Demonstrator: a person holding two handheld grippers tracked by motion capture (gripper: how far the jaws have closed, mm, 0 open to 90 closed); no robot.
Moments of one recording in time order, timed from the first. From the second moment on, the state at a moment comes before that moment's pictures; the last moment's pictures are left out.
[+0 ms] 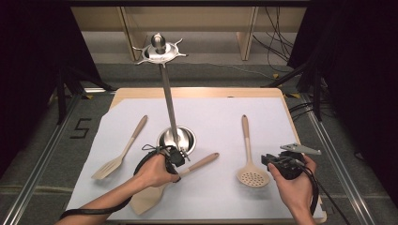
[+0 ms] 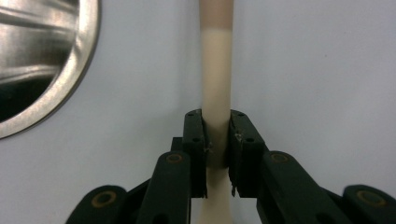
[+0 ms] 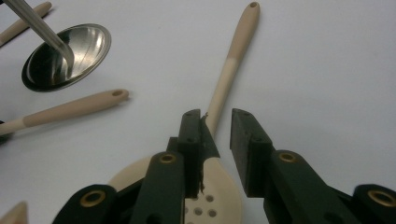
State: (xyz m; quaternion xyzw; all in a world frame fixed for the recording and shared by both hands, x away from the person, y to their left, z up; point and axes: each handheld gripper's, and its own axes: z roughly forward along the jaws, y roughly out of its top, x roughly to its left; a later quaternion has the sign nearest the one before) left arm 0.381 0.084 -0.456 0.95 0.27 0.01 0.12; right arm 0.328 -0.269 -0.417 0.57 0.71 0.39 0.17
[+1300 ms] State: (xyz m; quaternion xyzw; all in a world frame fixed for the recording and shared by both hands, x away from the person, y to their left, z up) left arm 0.351 0.104 -0.394 0.85 0.29 0.08 0.43; right arm 0.324 -0.171 -0.366 0.46 0.74 0.48 0.13
